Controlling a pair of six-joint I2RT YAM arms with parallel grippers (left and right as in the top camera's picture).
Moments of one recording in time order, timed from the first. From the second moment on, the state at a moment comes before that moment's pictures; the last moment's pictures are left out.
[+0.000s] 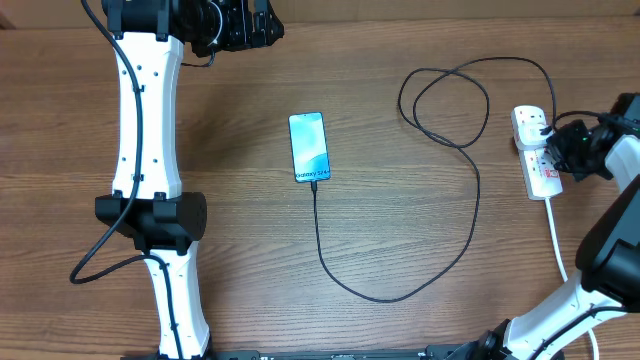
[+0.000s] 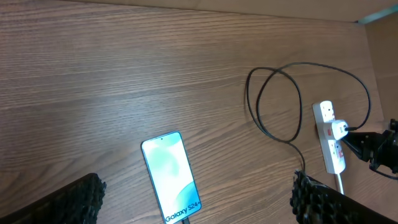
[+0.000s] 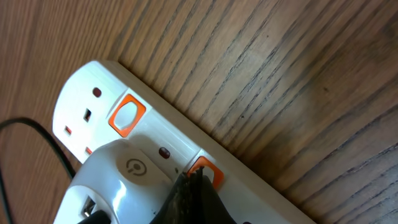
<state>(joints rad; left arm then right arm) -0.08 2.31 2.77 -1.45 0.47 -0.18 -0.52 2.00 1.35 -0.52 -0.25 0.51</state>
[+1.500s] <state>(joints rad) -0.08 2.31 2.77 -1.45 0.47 -0.18 -0.62 2.03 1.35 -0.53 -0.49 0.49</state>
